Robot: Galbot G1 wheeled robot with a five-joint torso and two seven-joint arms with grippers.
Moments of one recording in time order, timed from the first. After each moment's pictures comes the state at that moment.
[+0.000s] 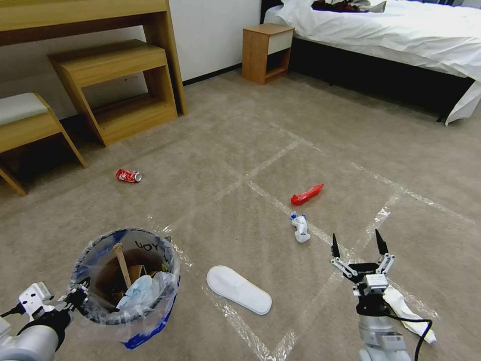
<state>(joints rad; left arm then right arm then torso) 1.77 -1.45 -1.09 -2.42 -1.16 0.67 -0.48 -1.54 1.36 0.65 1.79 -0.02 0.77 0.04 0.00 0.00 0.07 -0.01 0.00</state>
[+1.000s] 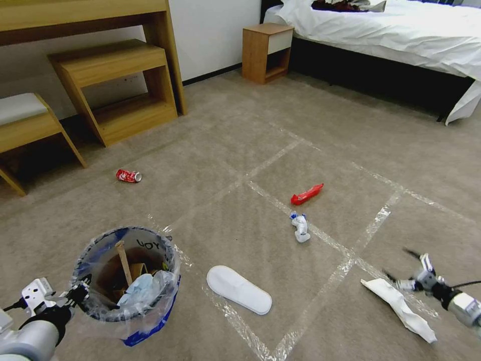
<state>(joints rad) 1.75 -1.40 -1.08 -2.39 -1.17 0.67 -0.48 -1.14 0.65 0.33 0.82 0.14 0.78 -0.57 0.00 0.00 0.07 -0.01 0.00</state>
